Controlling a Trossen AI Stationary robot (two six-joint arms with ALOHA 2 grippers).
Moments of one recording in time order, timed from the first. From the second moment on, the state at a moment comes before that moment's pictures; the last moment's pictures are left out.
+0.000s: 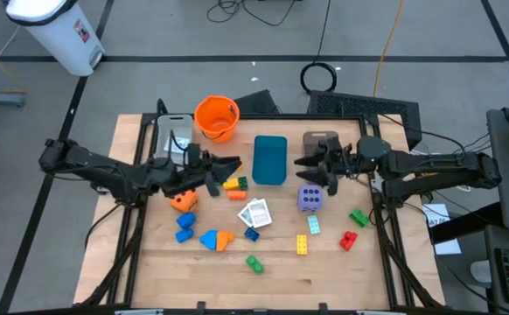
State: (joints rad) left arm -0.19 1.20 0.80 0.56 -0.53 -0.63; right arm -0.05 0.91 0.73 0.13 -0.13 0.44
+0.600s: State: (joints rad) left arm -0.17 1.13 0.80 0.55 -0.49 -0.51; right arm 0.22 1.06 0.97 -0.37 0.24 -0.05
